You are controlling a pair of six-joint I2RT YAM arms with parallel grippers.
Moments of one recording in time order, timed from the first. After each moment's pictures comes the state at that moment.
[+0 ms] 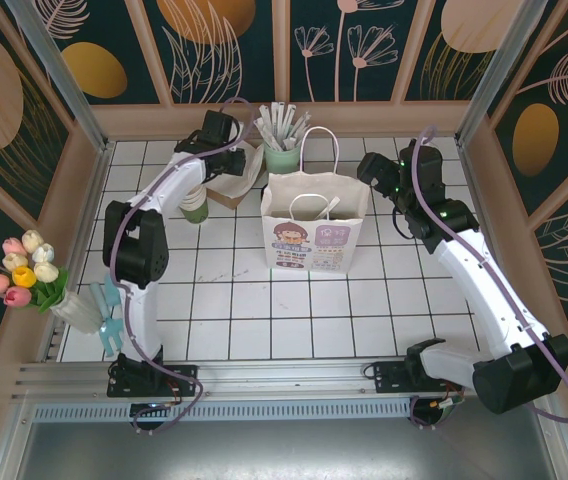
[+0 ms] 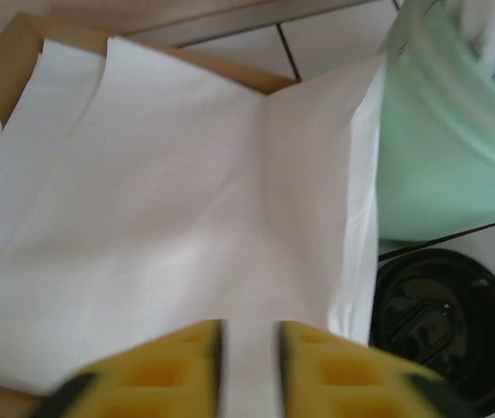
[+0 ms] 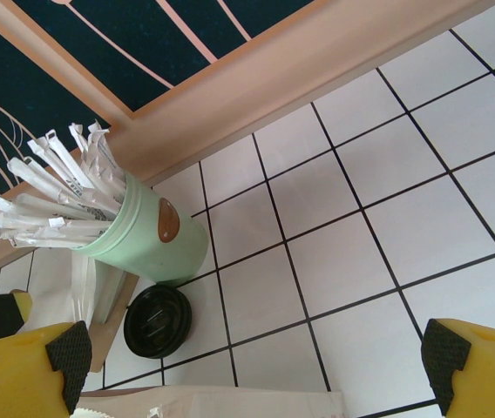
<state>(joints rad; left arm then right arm) -0.33 2.10 1.84 -0.58 0.00 -0.08 0.35 1.18 1.20 -0.54 0.19 0.64</state>
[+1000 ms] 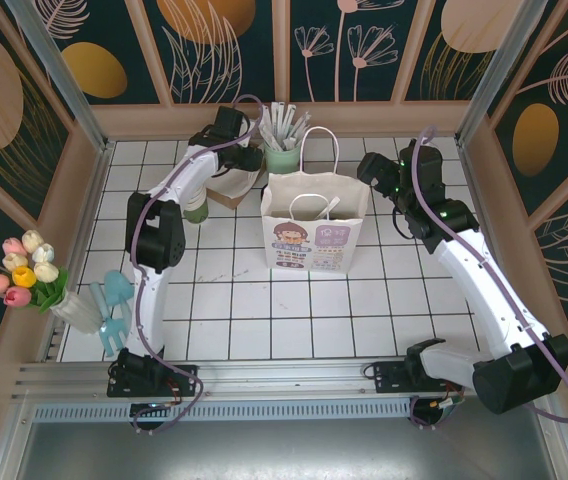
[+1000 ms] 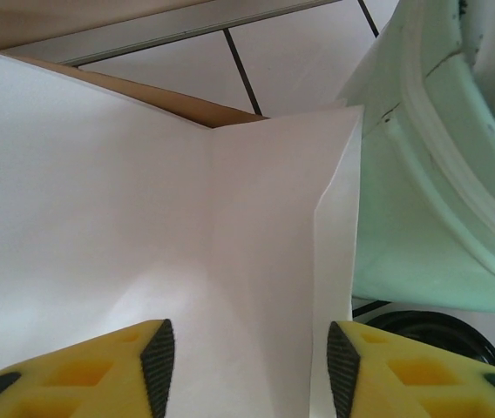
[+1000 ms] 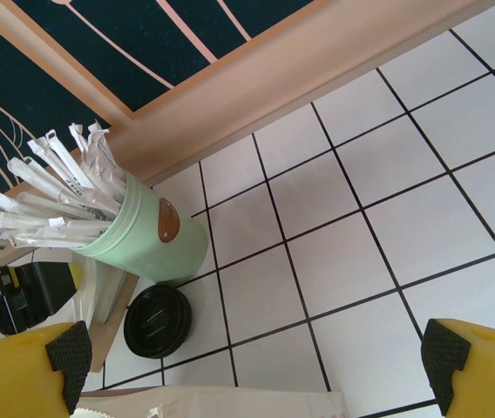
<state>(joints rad) -0.33 2.34 2.11 -0.64 0.09 -0.08 0.35 1.18 1.20 -0.54 0.19 0.64</state>
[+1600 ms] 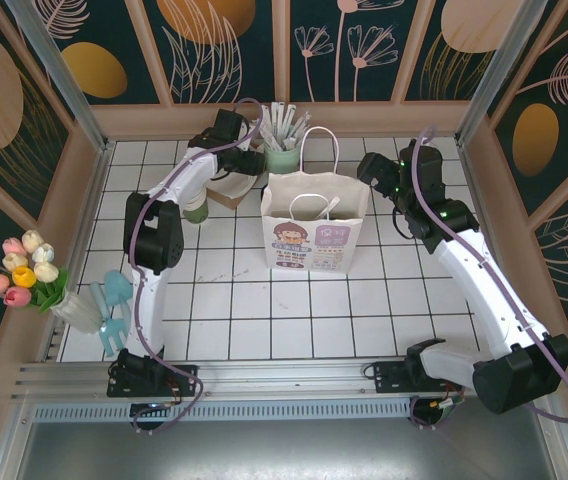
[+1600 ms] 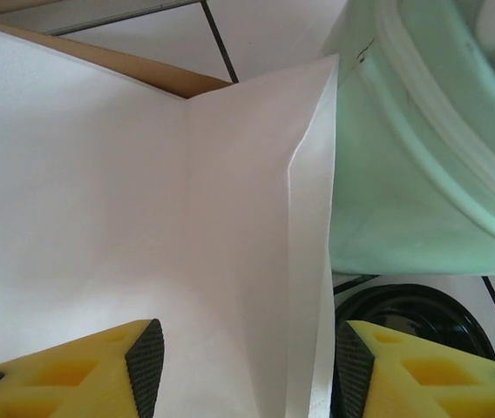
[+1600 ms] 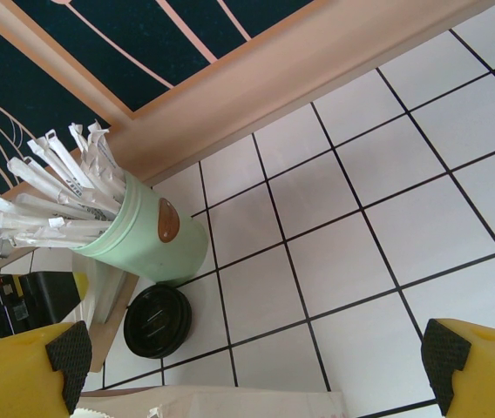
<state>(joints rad) -0.33 2.31 2.05 -0.63 0.13 -0.08 0.35 1.18 1.20 -0.54 0.19 0.64</state>
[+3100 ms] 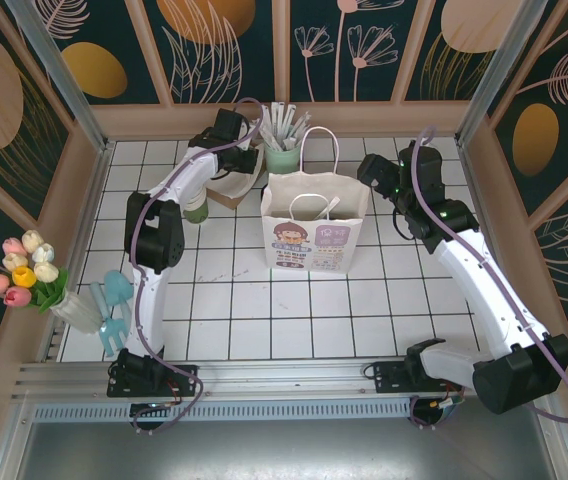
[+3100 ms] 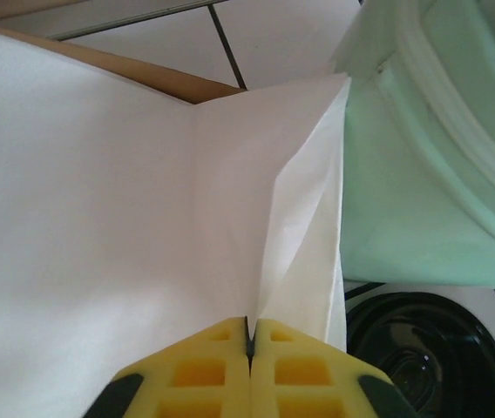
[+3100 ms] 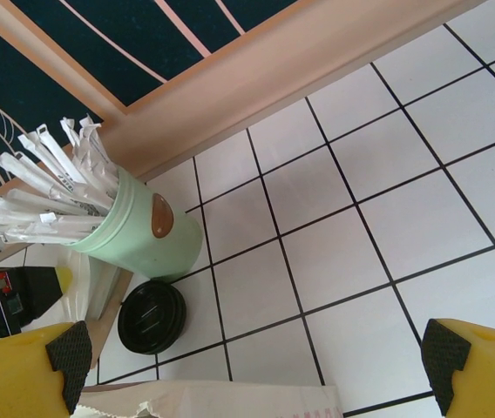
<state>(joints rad) -0.33 2.32 2.07 -0.64 0.12 -0.08 0.35 1.18 1.20 -0.56 0.19 0.64</state>
